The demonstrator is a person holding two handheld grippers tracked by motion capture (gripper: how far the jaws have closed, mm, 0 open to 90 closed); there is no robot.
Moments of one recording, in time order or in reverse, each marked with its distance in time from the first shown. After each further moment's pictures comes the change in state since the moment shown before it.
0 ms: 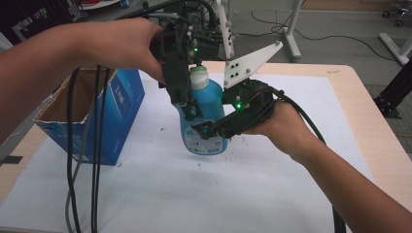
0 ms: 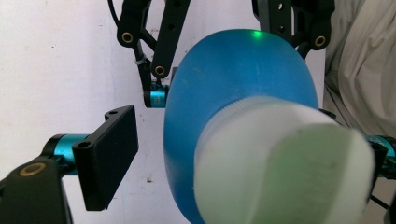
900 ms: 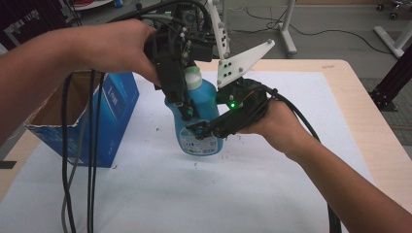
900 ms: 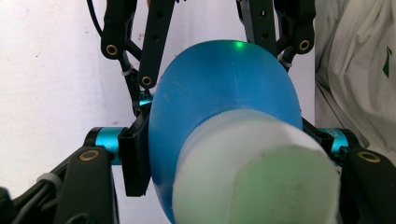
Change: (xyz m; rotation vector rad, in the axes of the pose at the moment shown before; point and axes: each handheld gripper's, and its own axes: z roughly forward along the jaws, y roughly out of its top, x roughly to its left) left arm 0.000 0.004 0.005 -0.003 -0.045 0.028; right arm -0.002 -0.004 0.001 -0.009 0.014 0.011
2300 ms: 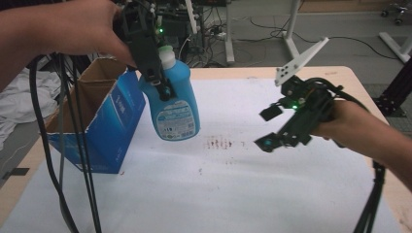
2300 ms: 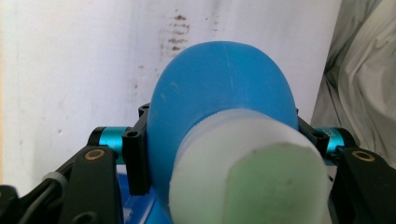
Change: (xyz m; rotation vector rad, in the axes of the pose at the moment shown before) left arm -0.005 -0.027 -0.060 0.063 0.115 -0.217; right arm 0.000 -0.030 -0.090 0.294 -0.059 0.300
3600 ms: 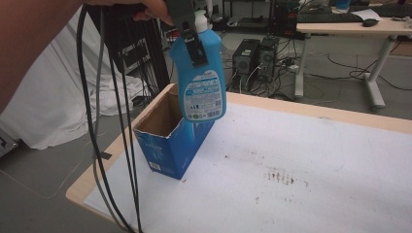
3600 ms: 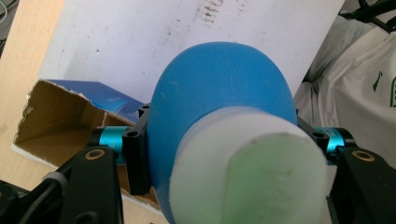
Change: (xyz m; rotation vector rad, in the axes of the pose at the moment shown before) left arm 0.007 -0.076 -0.110 -0.047 0.030 -0.278; right arm 0.003 -0.021 -0.083 0.385 -0.128 -0.082
